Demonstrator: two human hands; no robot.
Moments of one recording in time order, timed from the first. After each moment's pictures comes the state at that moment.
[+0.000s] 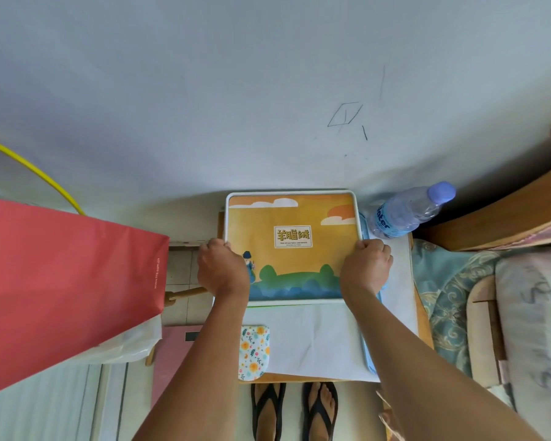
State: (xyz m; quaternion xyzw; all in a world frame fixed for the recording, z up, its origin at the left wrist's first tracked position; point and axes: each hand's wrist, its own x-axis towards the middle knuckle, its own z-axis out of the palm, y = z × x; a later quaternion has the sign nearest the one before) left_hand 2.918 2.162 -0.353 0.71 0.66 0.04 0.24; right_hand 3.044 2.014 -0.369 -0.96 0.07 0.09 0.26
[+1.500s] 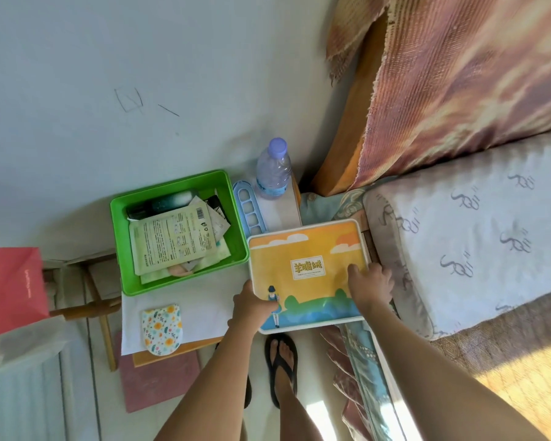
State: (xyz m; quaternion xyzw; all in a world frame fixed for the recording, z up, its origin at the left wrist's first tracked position) left_hand 2.950 1.928 -0.370 0.63 0.51 -0.28 0.51; right_hand 3.066 1.751 -0.361 -0.92 0.20 0.28 0.18
